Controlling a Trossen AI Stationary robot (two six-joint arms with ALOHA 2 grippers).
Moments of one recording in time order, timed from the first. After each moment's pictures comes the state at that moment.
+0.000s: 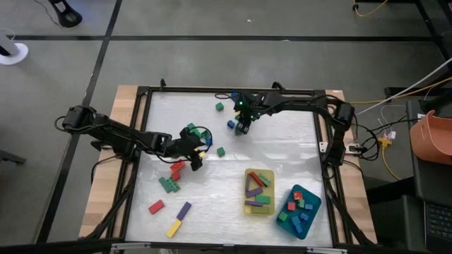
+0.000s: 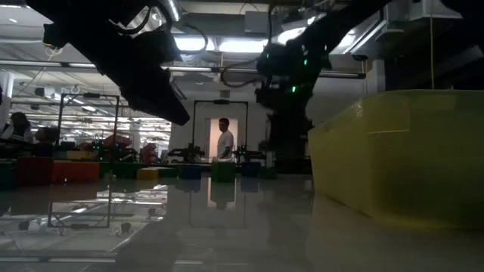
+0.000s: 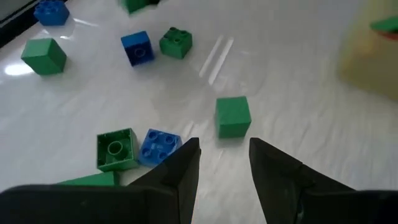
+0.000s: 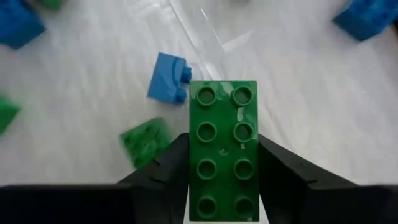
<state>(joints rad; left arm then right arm) -0.13 1.31 0.58 0.02 -0.43 -0.37 -0.39 1.89 1.35 -0.57 0.01 0.05</state>
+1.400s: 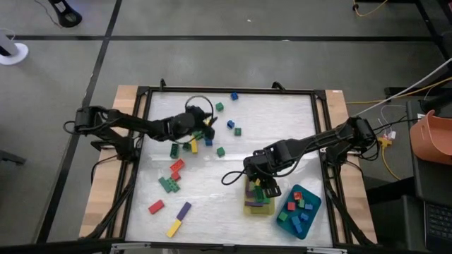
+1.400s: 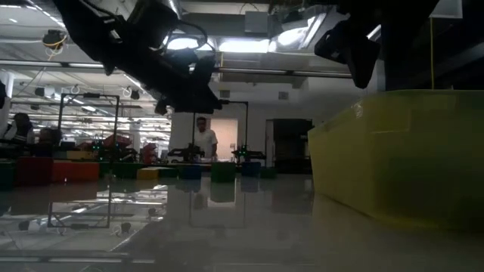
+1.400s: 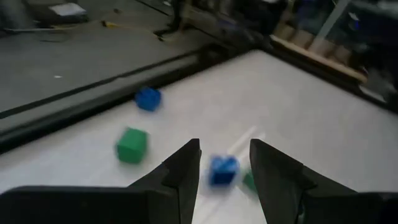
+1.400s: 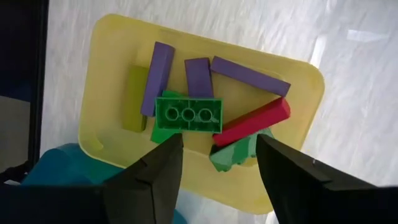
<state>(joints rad) 0.19 1.45 0.58 0.52 -0.48 -0.36 0.29 1.71 1.43 -1.03 -0.19 0.09</state>
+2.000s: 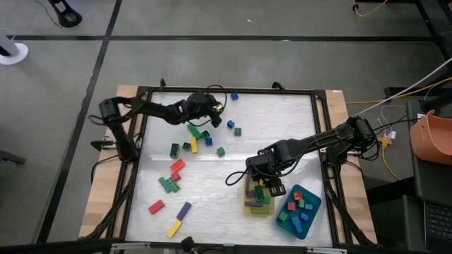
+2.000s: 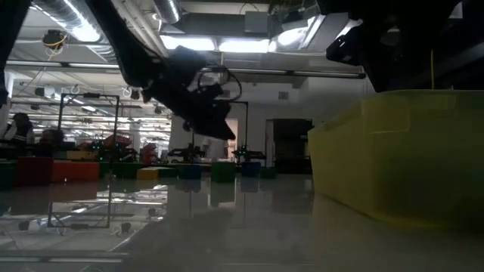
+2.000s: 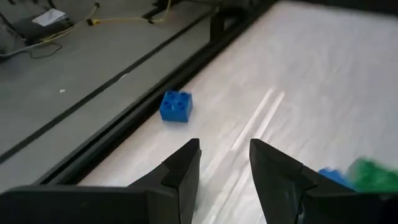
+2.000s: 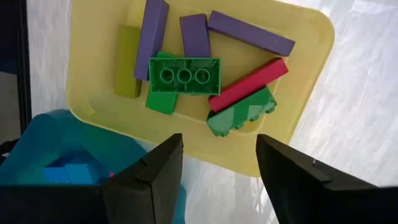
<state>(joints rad) 0.47 1.74 0.78 0.50 -0.16 0.01 0.29 1.71 1.43 -1.14 -0.19 0.07</state>
